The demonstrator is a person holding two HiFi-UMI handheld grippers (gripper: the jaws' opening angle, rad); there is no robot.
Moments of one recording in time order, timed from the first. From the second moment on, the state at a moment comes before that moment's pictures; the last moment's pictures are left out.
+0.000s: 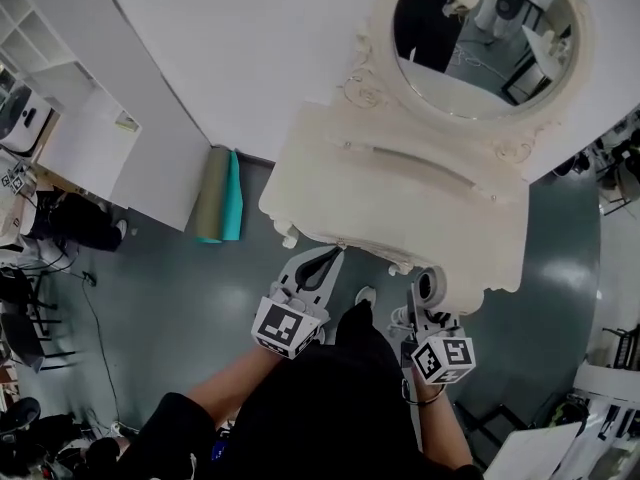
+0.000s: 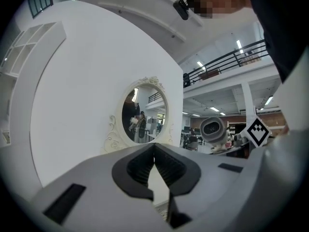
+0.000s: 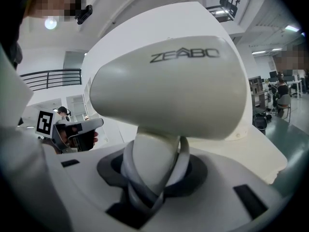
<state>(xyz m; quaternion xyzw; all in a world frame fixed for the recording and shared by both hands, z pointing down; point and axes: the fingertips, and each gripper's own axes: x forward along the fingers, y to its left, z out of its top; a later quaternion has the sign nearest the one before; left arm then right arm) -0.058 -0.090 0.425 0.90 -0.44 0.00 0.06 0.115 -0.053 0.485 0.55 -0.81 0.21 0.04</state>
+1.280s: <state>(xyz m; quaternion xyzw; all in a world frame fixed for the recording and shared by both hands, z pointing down) 0.051 -0.228 0.475 0.87 -0.48 0.02 0.08 0.189 -0.259 0.629 0.44 -0.82 0.30 0.19</state>
